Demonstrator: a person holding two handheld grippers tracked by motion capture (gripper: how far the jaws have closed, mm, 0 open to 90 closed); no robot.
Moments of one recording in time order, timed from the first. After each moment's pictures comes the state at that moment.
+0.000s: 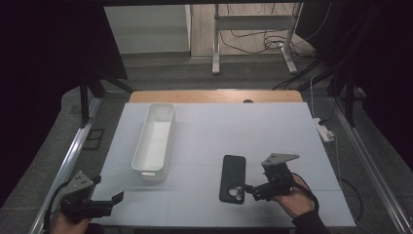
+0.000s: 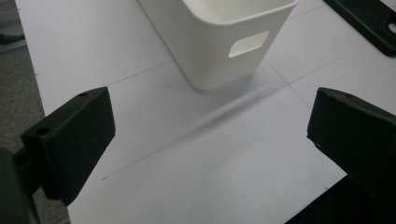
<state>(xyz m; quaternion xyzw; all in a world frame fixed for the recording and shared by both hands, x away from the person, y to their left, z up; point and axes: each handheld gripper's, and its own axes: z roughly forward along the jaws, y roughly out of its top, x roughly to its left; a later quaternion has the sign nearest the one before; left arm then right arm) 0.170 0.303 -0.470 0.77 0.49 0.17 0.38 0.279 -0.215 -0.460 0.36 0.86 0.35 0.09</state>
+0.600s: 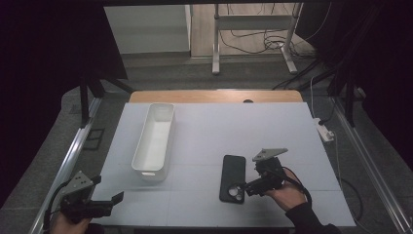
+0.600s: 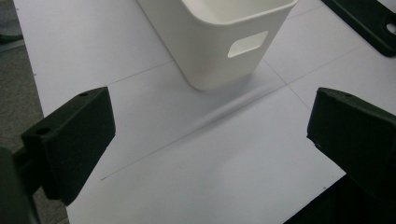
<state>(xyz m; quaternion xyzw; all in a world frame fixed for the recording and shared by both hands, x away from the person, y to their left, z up) 0.170 0.303 -0.470 0.77 0.49 0.17 0.38 0.294 -0.196 -0.462 0.34 0.87 0.33 0.09</state>
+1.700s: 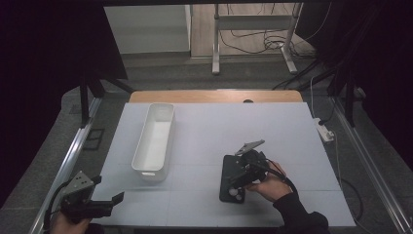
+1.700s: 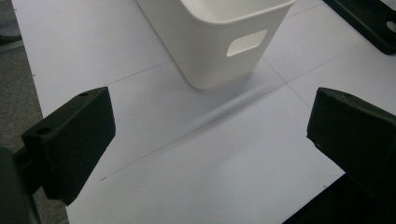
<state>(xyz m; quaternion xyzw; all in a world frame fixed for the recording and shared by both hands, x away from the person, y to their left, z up) 0.170 0.303 -0.470 0.77 0.49 0.17 0.38 0.319 -0.156 -0.471 0.33 0.90 0.28 0.08</state>
